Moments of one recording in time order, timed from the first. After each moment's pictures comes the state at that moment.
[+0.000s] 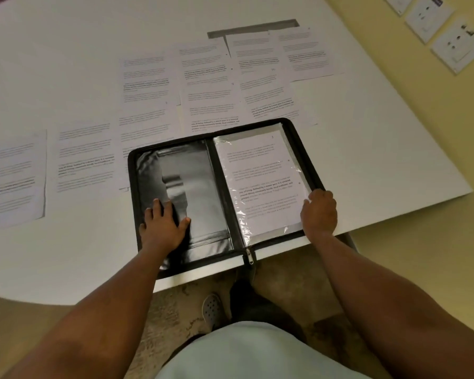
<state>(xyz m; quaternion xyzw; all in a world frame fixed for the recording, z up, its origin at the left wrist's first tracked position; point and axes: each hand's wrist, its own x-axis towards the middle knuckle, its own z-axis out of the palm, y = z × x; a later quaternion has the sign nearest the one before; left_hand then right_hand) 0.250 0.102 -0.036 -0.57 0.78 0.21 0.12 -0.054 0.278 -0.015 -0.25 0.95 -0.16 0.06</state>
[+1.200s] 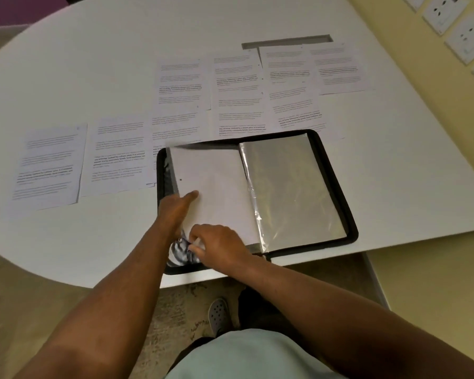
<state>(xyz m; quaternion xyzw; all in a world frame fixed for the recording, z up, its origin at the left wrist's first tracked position) 0.241 0.083 0.023 -0.66 0.42 0.59 -0.21 0.152 0.210 0.040 -0.67 0.65 -0.20 0.29</state>
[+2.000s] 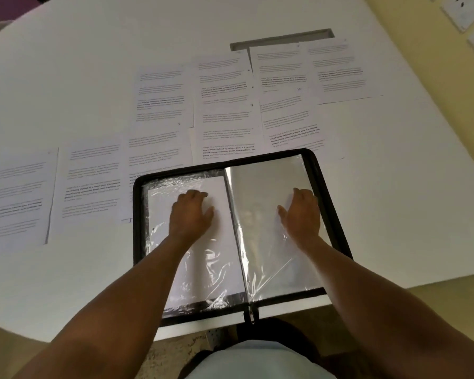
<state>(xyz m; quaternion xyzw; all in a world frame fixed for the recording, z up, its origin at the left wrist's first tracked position) 0.139 0.025 -0.005 -0.51 0.83 0.21 -0.03 -0.087 0.150 -0.029 -0.40 0.90 -0.13 0.12</state>
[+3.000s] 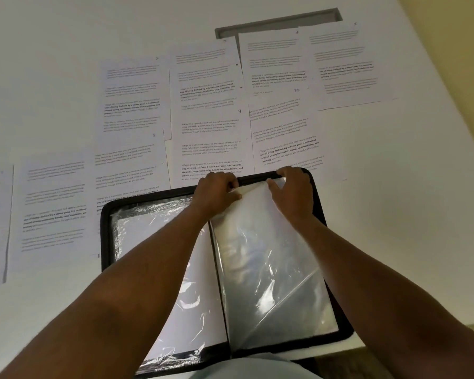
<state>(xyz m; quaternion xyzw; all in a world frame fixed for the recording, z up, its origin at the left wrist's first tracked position) -0.009 -0.071 -0.026 -0.43 0.84 0.31 0.03 -0.171 0.040 -0.040 -0.40 0.87 -0.26 0.15</state>
